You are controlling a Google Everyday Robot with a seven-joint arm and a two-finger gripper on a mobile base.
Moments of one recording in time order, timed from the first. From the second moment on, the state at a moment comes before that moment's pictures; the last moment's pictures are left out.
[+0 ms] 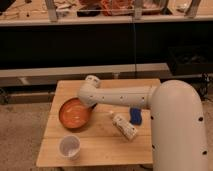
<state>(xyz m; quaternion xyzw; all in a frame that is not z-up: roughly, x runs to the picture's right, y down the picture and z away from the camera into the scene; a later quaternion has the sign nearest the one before) -0.100 0.106 0.894 -0.04 -0.20 -0.84 0.50</state>
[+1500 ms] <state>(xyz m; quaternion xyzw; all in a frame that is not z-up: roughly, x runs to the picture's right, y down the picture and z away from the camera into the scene) -0.097 0.097 0.890 -0.03 -0.19 -0.86 0.47</state>
